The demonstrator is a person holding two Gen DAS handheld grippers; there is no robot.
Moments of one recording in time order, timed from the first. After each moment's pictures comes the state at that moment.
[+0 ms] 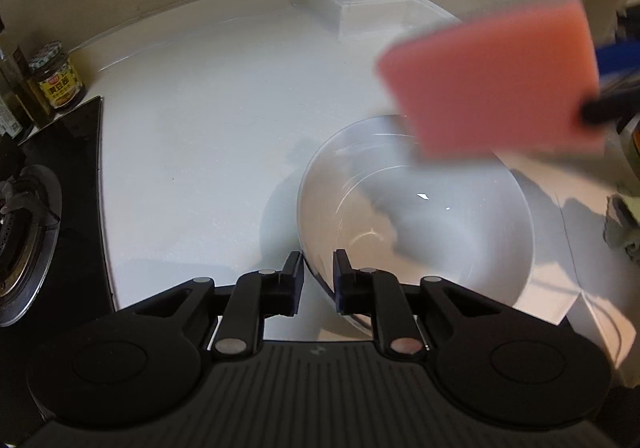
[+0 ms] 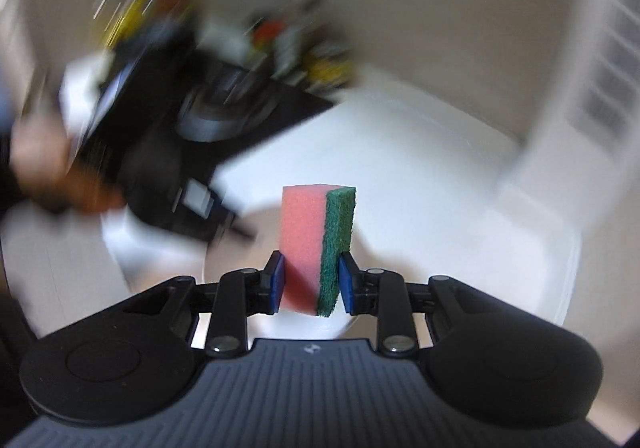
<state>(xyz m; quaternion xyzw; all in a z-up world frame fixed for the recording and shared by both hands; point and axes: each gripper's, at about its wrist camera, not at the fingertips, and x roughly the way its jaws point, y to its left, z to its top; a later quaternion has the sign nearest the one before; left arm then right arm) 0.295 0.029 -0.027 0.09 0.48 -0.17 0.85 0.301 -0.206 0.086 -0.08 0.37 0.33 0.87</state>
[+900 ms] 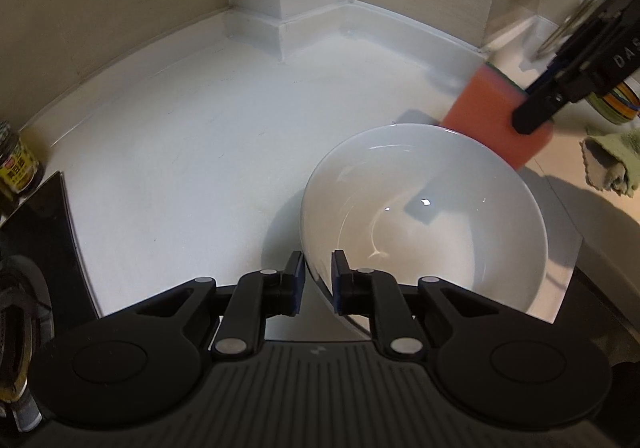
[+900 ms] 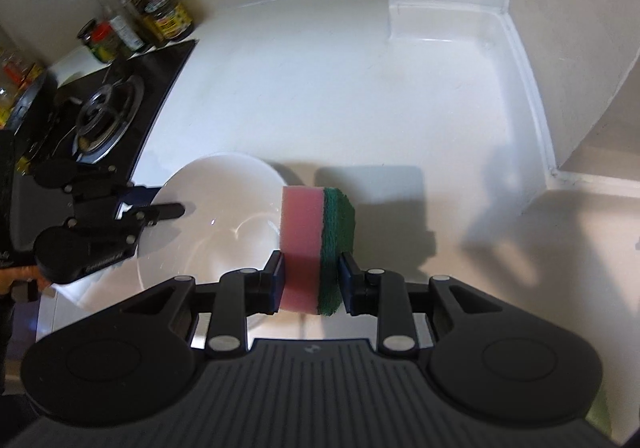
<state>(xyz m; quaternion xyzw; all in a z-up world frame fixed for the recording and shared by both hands) 0.322 0.041 -0.034 0.16 0.43 -0.27 0.84 0.325 -0.206 0.016 0.04 0.55 0.16 0.82</state>
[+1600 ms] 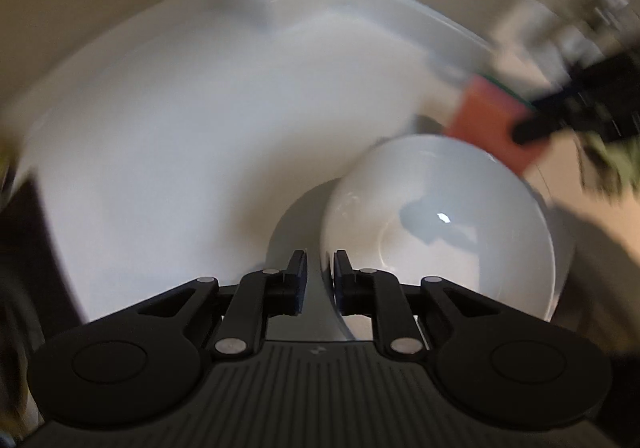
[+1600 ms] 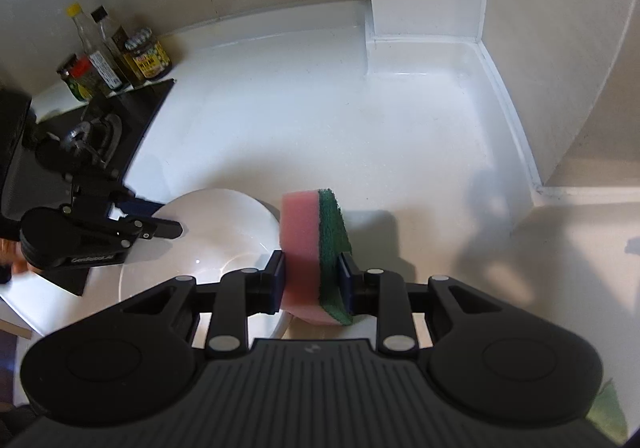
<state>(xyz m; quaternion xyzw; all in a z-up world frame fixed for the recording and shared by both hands) 0.361 0.046 -0.033 0.08 0.52 -0.23 0.82 0.309 -0.214 0.010 0.06 0.48 0.13 0.86</state>
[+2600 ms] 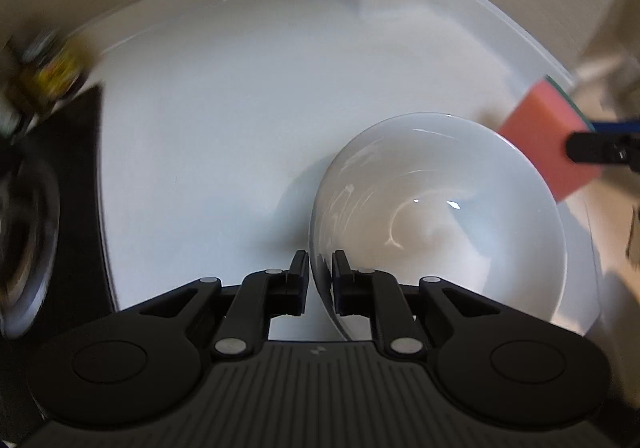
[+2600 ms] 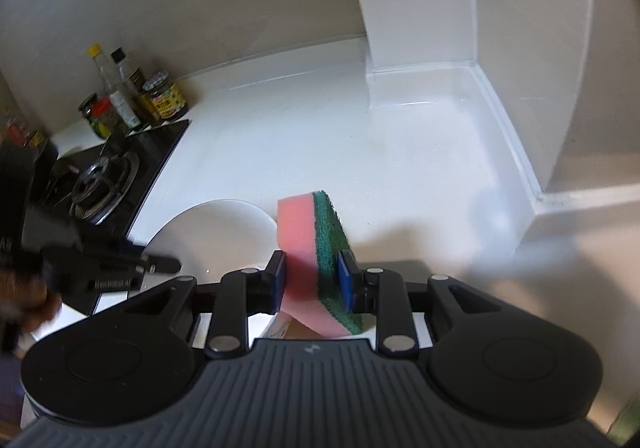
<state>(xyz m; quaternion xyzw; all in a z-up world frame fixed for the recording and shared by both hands) 0.325 0.038 -0.040 0.05 0.52 -0.12 0.84 0.293 -0.229 0.003 0.09 0.42 0.15 0.89</state>
